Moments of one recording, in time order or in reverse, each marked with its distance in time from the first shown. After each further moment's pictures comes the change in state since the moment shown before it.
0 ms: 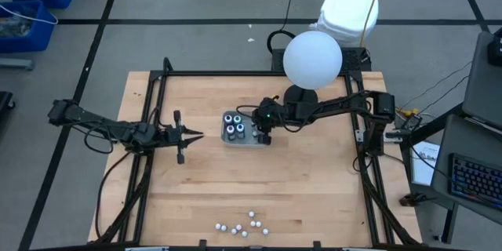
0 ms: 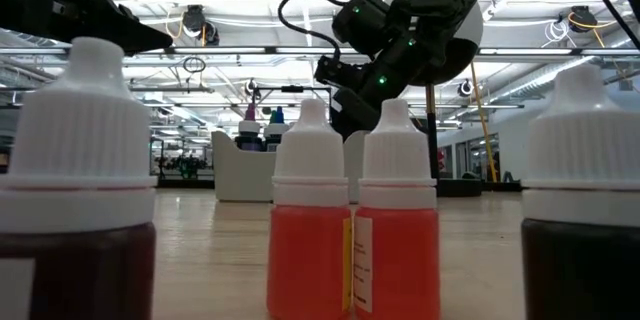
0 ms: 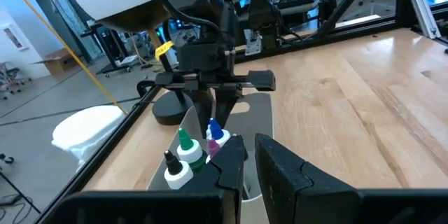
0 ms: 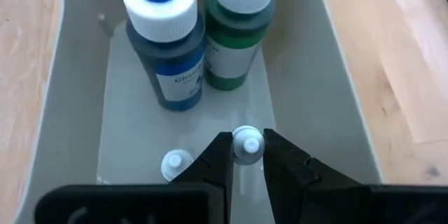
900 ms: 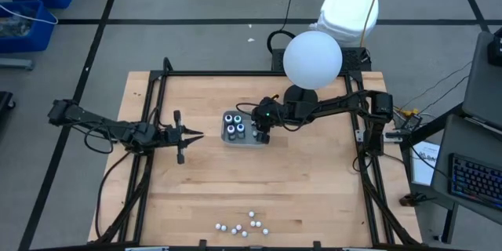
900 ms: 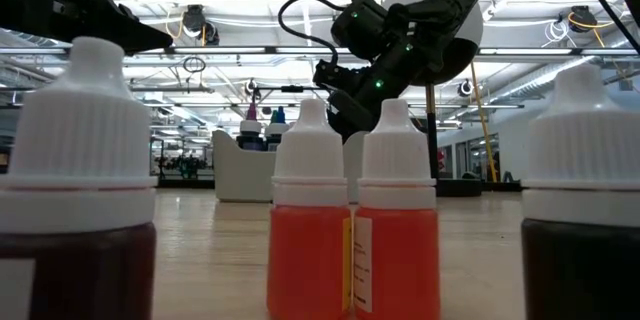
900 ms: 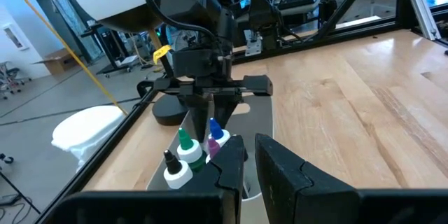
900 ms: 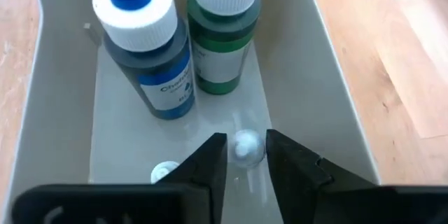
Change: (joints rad) left arm 0.000 0.000 0.000 0.003 0.000 -0.002; right arm -0.017 0.019 0.000 0.029 0.001 0.037
